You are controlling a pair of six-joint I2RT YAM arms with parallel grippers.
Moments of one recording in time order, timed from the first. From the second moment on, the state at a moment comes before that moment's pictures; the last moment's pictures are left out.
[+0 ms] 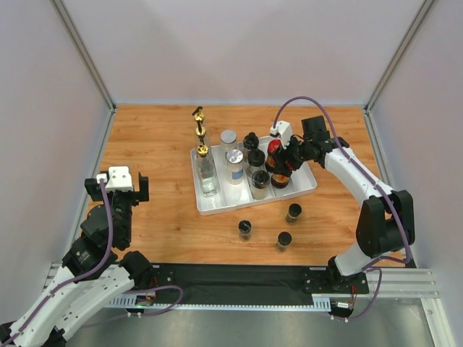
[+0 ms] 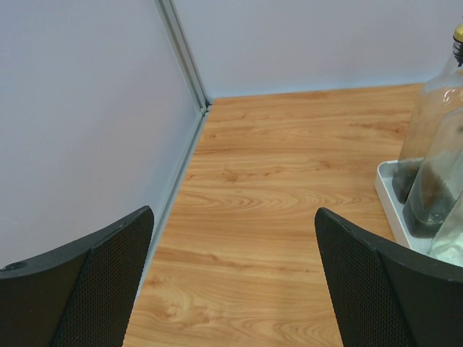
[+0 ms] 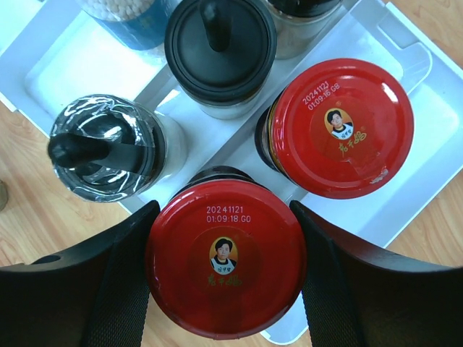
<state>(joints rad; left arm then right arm) -0.73 0.33 0.70 -0.34 -0.92 0.24 0.26 1.57 1.24 -0.57 -0.50 -0.56</state>
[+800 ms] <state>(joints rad) -0.73 0.33 0.70 -0.34 -0.91 0.24 0.26 1.61 1.20 -0.54 -0.47 -0.60</state>
